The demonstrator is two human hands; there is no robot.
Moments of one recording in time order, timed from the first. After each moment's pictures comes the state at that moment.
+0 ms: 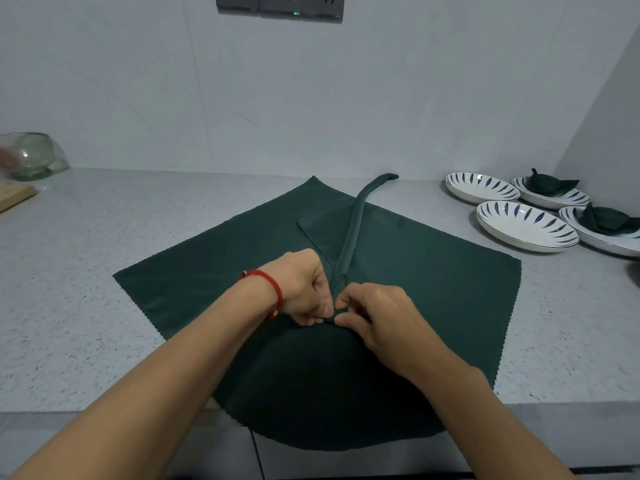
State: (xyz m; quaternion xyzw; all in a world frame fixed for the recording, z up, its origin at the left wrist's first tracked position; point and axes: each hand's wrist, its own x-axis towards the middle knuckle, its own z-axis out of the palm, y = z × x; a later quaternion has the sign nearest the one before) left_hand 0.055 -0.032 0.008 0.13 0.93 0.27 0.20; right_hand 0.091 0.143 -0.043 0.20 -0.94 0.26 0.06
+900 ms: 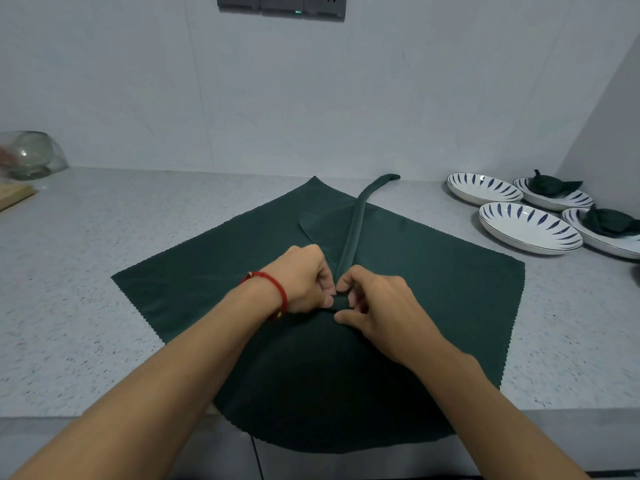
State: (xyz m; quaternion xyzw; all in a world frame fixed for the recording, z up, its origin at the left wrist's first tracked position) left_hand 0.042 -0.031 0.002 0.14 0.96 0.24 0.10; right_hand 0.075 0.137 -0.038 0.16 -0.95 0.25 0.05
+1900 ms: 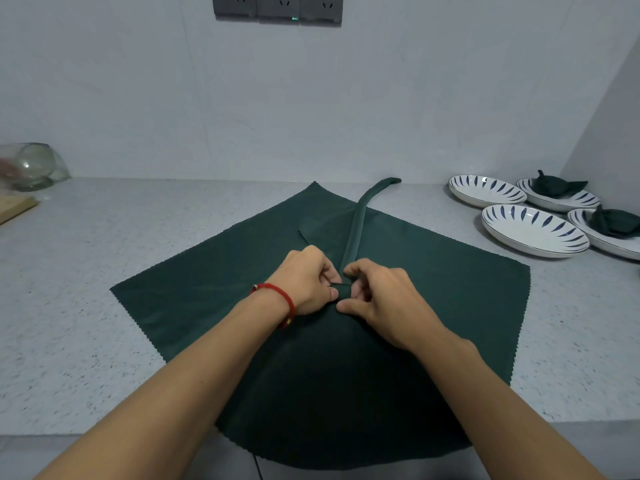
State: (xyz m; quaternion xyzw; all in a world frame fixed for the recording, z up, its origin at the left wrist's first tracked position) left_hand 0.027 -0.021 -0.009 0.11 0.95 0.29 0.05; right_hand 0.047 0.145 -0.038 0.14 -0.94 0.30 0.05
